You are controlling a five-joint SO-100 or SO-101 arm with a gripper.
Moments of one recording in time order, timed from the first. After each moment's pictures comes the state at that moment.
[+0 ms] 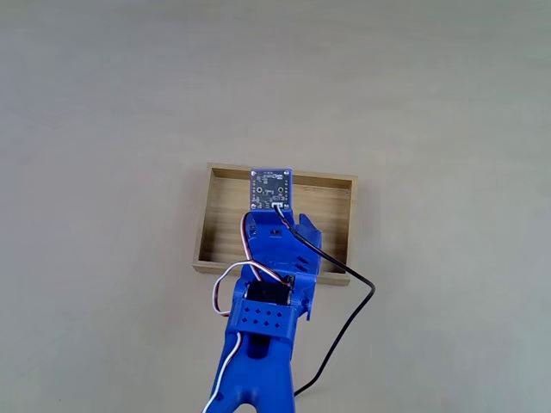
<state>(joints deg) 4.2 -3.2 37.2 22.3 12.5</state>
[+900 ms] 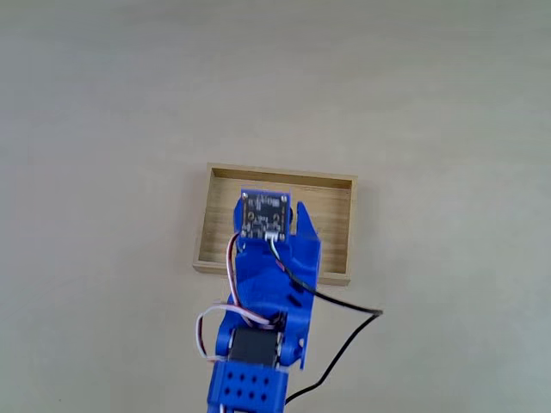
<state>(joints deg) 4.2 -28.8 39.7 30.1 9.7</state>
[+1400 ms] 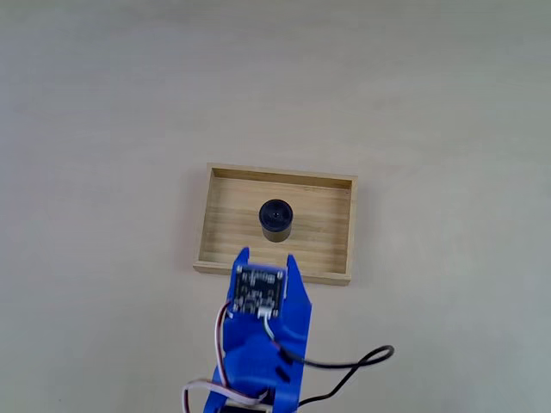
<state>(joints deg) 4.2 -58.8 53.9 43.8 4.7</state>
